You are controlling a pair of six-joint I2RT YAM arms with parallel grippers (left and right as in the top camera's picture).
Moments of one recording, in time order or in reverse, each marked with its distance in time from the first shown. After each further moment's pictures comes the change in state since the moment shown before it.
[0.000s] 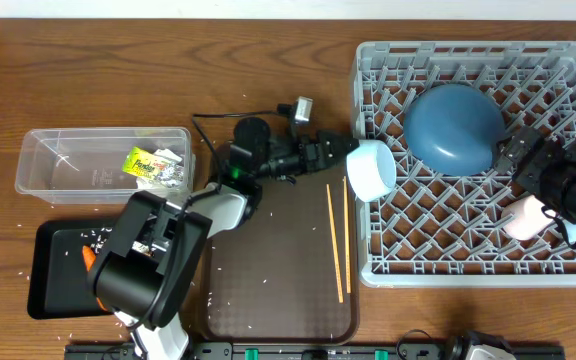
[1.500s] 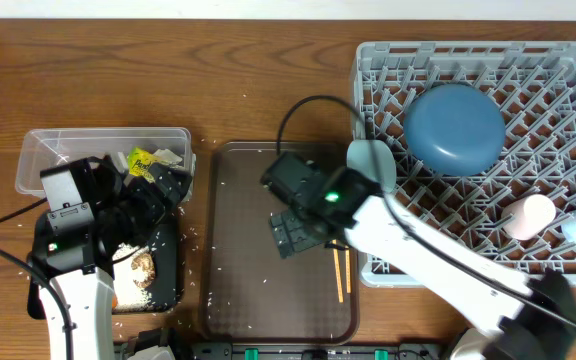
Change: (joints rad) left arm 0.718 -0.851 0.040 -1.757 -0.343 0.551; right arm 1.154 0.538 0.002 0.051 0.211 0.141
